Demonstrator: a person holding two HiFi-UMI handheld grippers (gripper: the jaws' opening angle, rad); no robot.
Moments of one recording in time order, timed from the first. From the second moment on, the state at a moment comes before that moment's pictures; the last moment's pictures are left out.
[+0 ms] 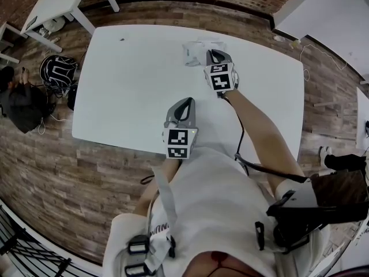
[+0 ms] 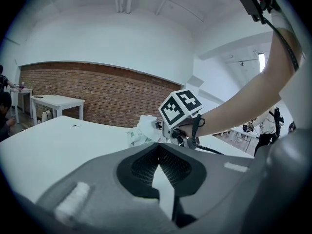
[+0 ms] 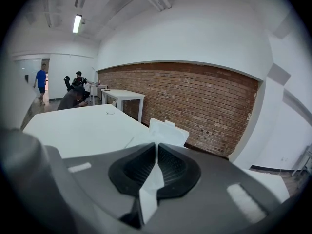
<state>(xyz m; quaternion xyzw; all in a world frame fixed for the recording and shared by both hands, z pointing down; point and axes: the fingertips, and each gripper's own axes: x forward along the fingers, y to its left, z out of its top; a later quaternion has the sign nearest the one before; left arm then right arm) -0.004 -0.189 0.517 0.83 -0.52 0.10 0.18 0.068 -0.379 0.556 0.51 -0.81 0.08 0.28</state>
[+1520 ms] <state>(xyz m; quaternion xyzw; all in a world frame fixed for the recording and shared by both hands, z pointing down) 0.006 -0.185 0.511 0.84 -0.51 0.09 0.17 0.086 -0.390 0.508 0.54 -0.81 0.04 0.25</state>
